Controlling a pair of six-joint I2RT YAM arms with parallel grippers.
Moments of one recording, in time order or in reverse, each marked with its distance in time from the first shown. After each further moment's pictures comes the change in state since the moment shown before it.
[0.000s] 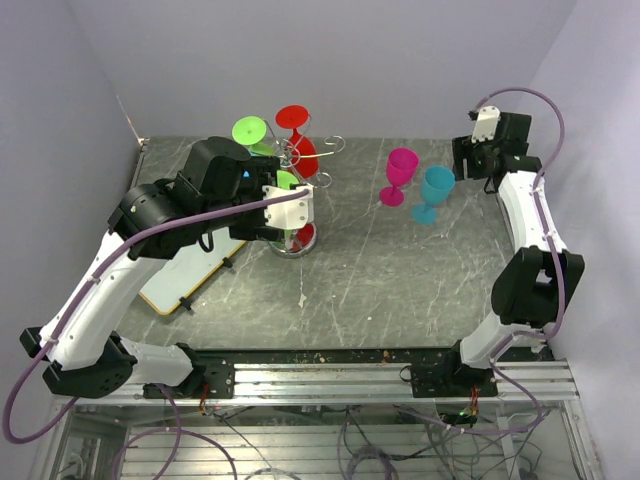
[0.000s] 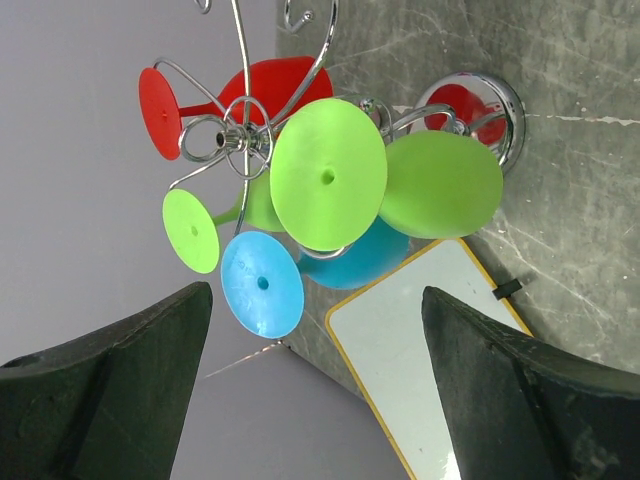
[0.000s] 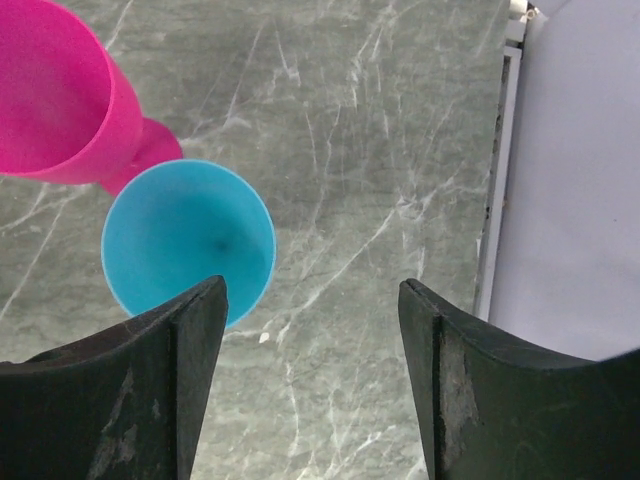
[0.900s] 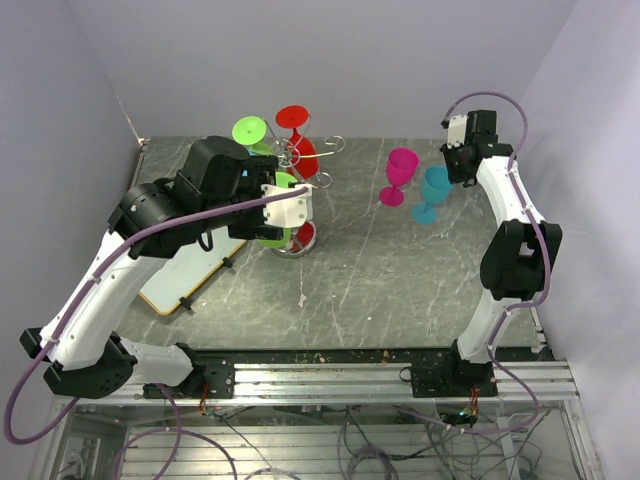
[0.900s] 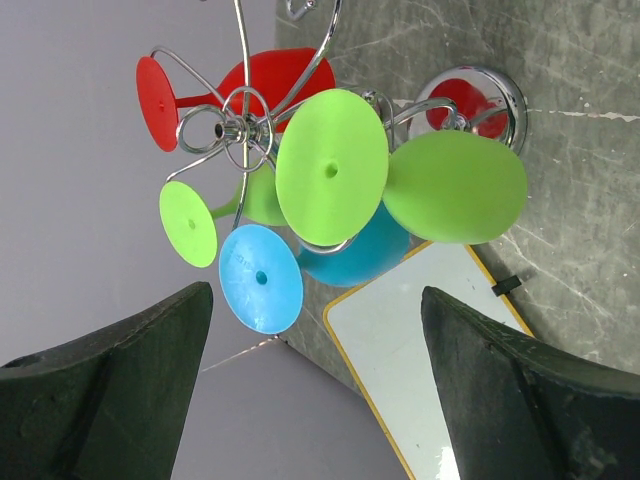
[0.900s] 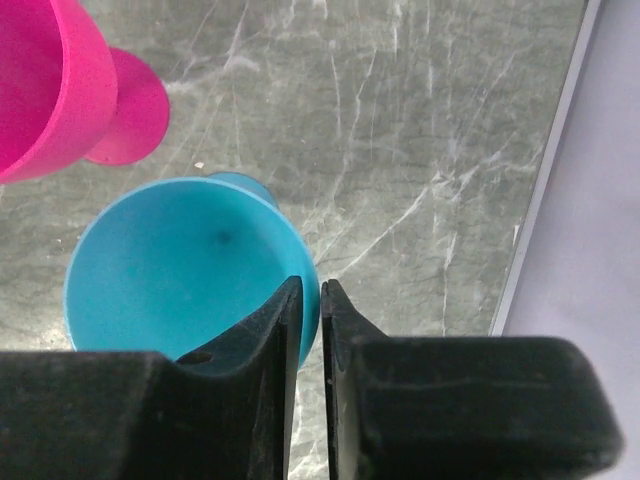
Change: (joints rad) left arm 0.021 -0.001 -0.007 0.001 -0.001 -0.004; right arm 0.089 0.229 0.155 -0.150 0.129 -0.038
